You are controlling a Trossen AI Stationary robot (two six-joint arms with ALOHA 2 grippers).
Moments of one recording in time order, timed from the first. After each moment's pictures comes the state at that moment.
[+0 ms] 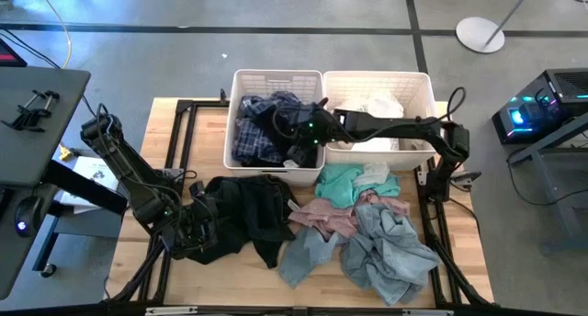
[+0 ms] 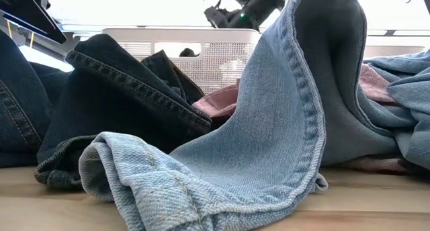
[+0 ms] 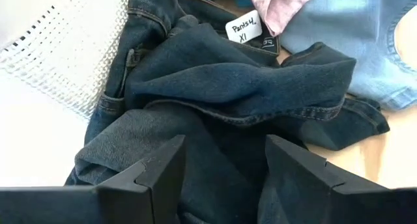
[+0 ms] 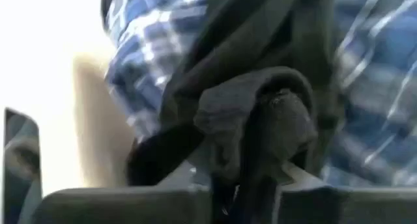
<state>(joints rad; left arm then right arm) -0.89 1.19 0.84 -0.91 -0.82 -1.05 -0.23 1.80 1.49 -0.43 0.04 0.22</state>
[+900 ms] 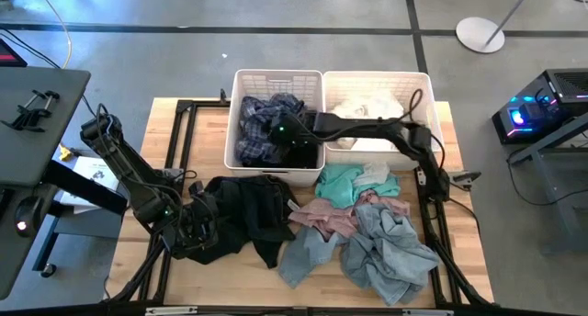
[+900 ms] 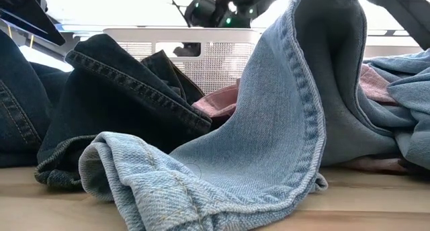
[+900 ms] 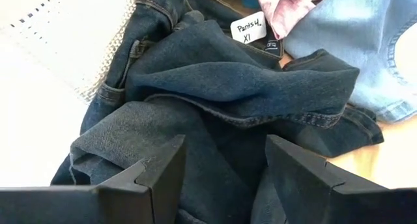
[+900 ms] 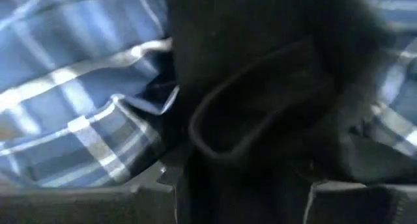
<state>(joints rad) -0.88 1.19 0.84 -0.92 -0.81 -1.13 -0.23 2.12 1.80 -0.59 0.16 0.27</state>
